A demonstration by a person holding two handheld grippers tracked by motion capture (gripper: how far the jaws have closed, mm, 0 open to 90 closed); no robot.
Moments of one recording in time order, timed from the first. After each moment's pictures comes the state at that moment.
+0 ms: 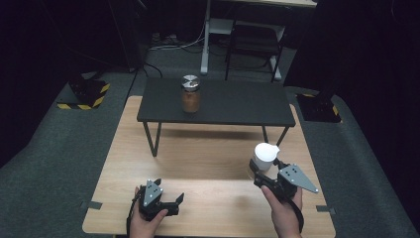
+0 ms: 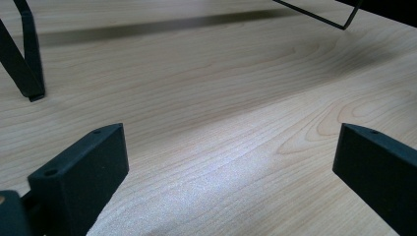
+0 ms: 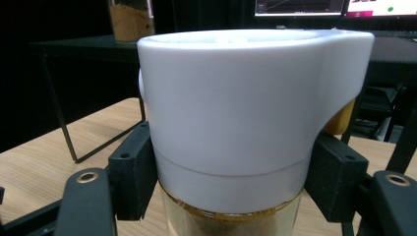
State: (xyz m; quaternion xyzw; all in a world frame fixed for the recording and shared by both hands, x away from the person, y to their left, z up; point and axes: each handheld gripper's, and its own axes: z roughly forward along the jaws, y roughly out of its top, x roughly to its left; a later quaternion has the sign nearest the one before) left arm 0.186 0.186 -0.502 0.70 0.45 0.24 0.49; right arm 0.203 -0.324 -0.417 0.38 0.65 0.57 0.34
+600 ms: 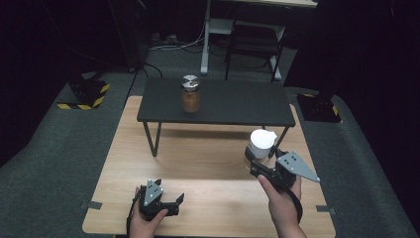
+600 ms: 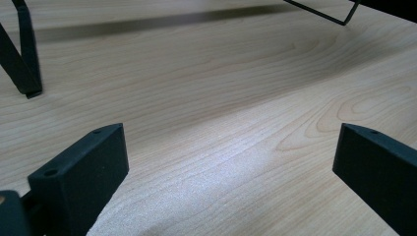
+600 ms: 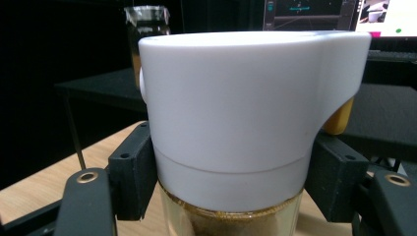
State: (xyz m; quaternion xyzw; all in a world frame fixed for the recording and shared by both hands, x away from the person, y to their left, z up) left arm 0.187 0.185 -0.500 0.71 0.45 0.24 0.49; right arm 0.211 -0.308 -0.377 0.36 0.64 0.59 0.34
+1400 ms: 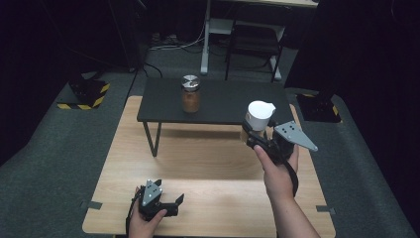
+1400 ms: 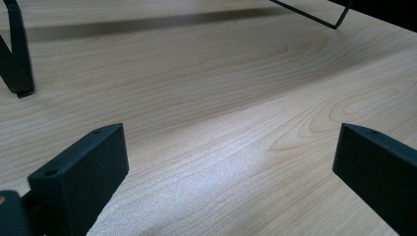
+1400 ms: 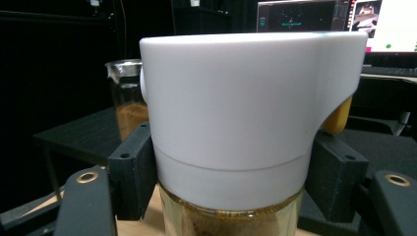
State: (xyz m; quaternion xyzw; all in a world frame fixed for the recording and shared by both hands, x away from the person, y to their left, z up) left arm 0.188 0.191 -0.502 0.71 0.45 0.23 0.50; right arm 0.252 -0.285 -0.331 0.37 0.62 0.59 0.36
